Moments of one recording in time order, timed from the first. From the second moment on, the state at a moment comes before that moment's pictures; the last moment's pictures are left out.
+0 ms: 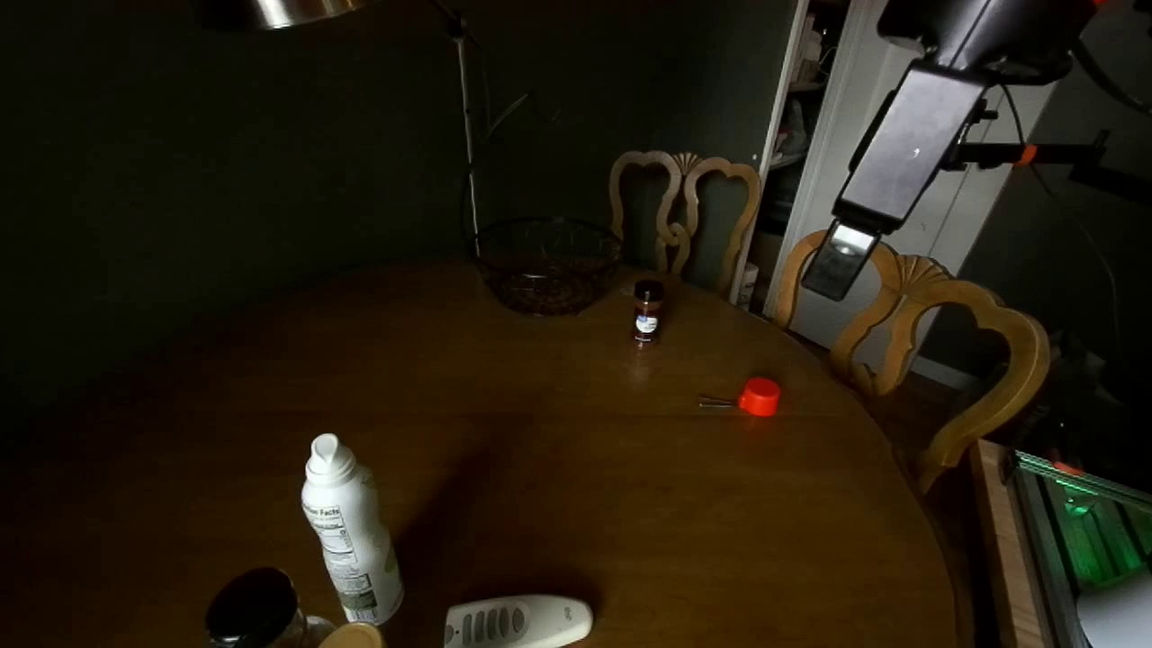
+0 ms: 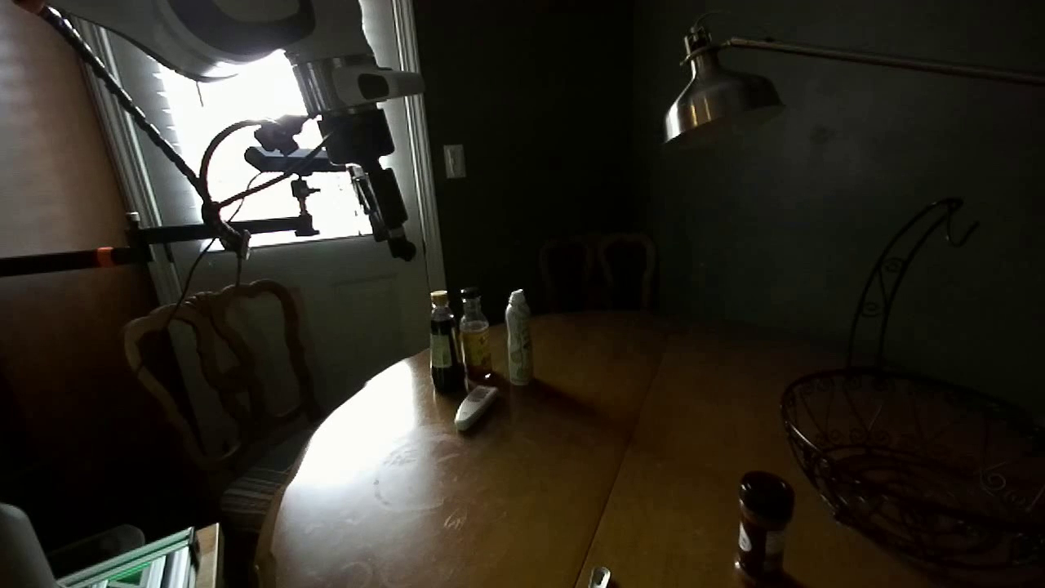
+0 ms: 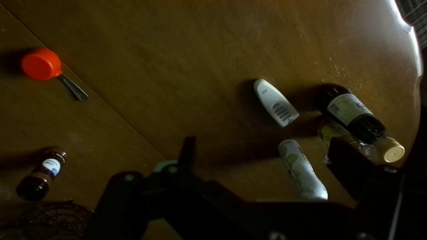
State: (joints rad) arm 0.13 -0.68 0.23 -2.53 0.16 2.07 0.29
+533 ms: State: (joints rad) arm 0.08 -0.60 0.12 -2.65 0.07 2.19 0.06
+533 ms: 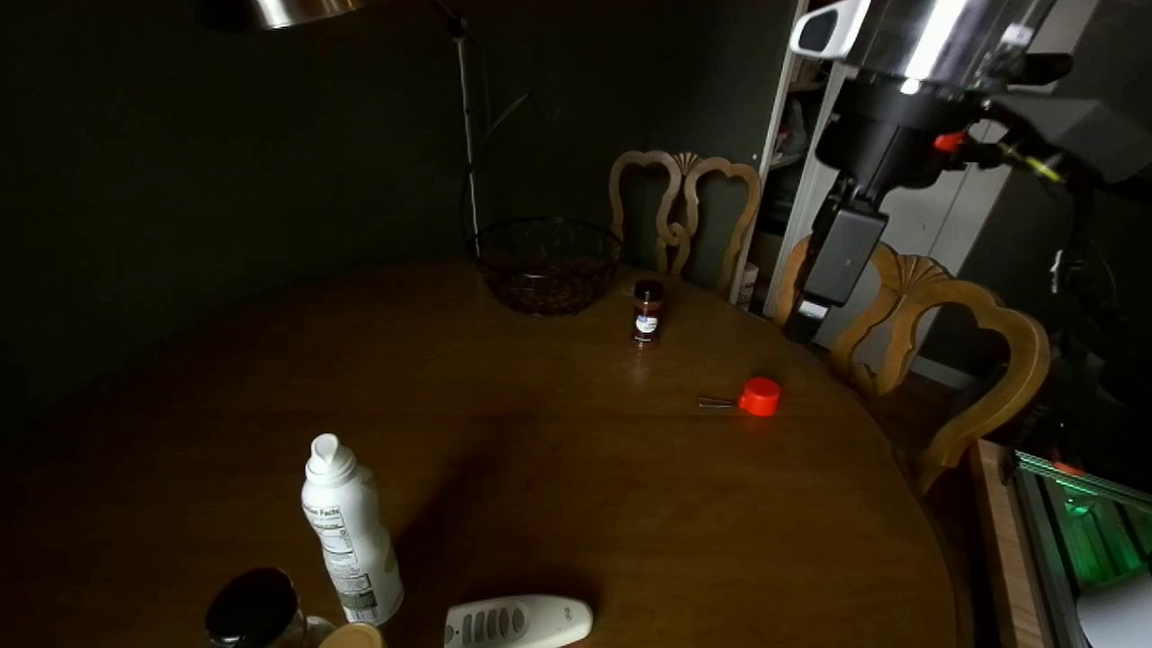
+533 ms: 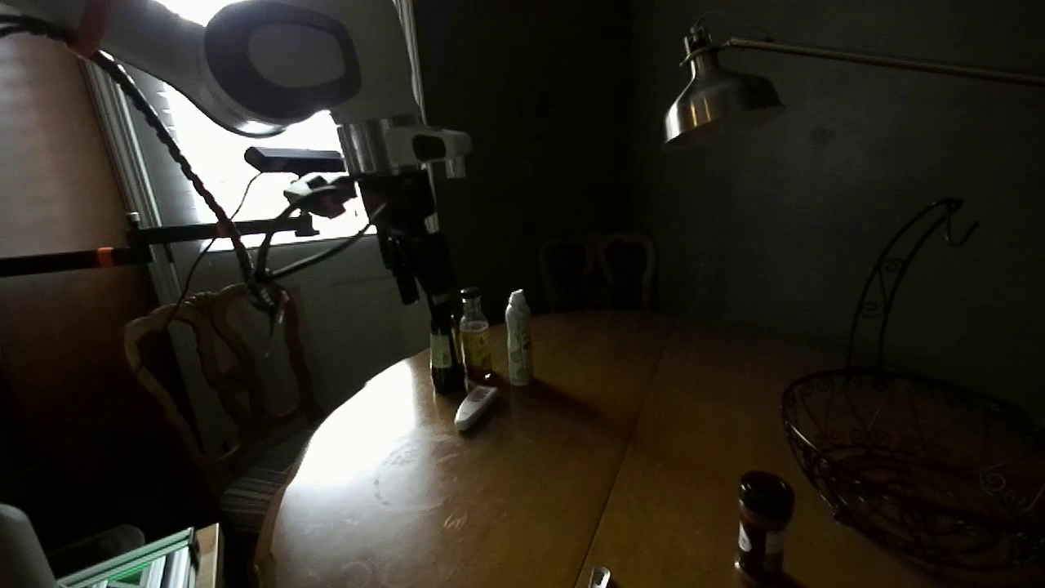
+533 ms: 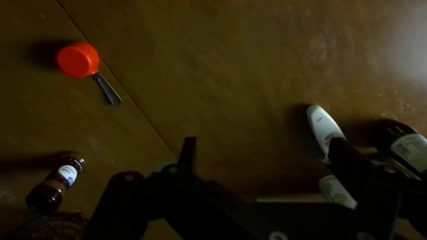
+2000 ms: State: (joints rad) arm -0.10 -0.26 0.04 -2.75 -0.28 2.72 -0.06
